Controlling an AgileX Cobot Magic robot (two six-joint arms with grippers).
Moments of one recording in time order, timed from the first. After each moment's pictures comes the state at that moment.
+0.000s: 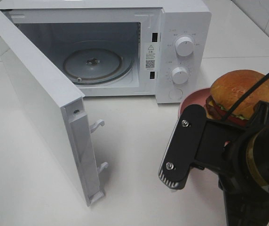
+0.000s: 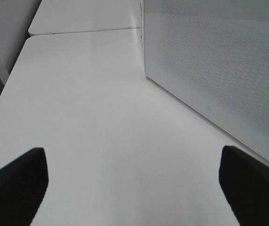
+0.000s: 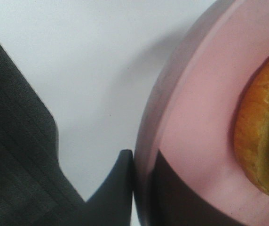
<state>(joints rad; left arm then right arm) -0.04 -0.01 -0.50 0.00 1.04 0.06 1.20 1.32 -0.72 -0.58 0.99 0.31</state>
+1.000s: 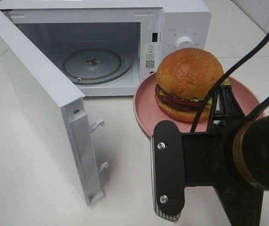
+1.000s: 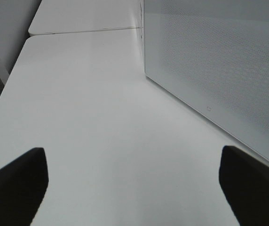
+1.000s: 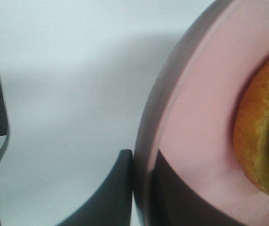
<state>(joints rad) -0.04 -0.01 -0.50 0.00 1.04 0.06 1.22 1.32 -0.72 -0.71 0.87 -0.01</state>
